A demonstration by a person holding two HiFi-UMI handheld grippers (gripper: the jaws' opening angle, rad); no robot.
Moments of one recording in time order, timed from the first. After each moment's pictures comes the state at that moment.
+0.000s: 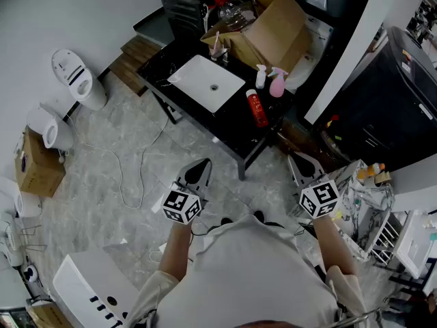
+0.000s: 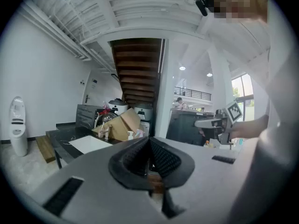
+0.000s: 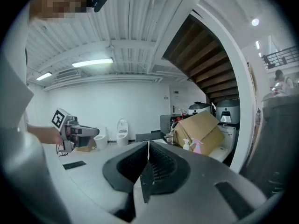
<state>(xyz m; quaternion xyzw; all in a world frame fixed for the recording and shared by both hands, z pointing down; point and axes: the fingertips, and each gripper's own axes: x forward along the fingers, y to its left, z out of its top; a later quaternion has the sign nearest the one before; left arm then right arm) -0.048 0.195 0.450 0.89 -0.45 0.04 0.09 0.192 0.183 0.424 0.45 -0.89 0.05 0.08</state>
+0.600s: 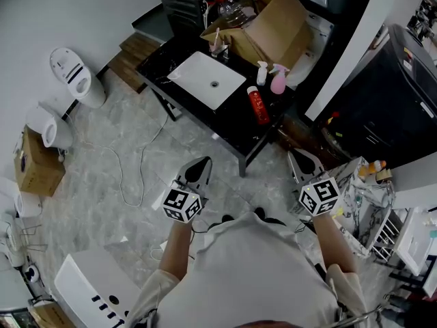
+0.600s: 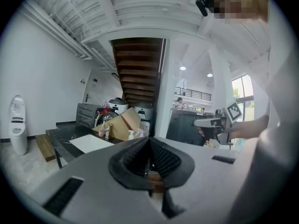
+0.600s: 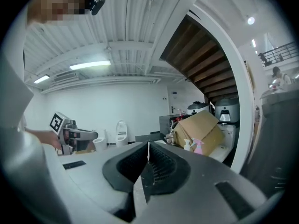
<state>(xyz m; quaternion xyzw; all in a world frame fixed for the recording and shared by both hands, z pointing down) -0.055 0.192 0.453 0.89 -0.45 0.04 0.09 0.182 0.176 0.422 0.45 -0.89 0.06 0.06</state>
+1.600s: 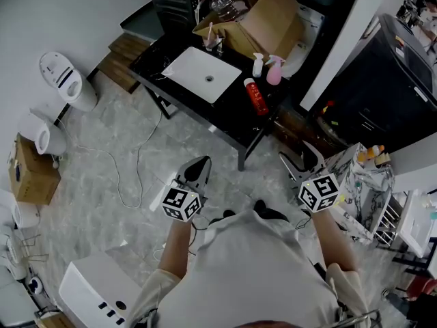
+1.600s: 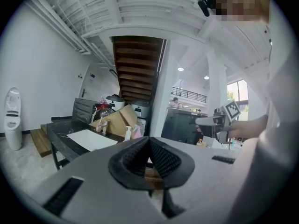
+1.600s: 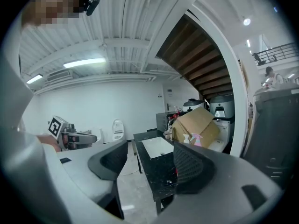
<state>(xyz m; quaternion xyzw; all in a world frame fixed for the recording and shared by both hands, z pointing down) -0.082 0.210 0.470 0.90 -0.42 0.03 0.11 0.156 0.203 0.429 0.48 -0.87 0.08 0.07</state>
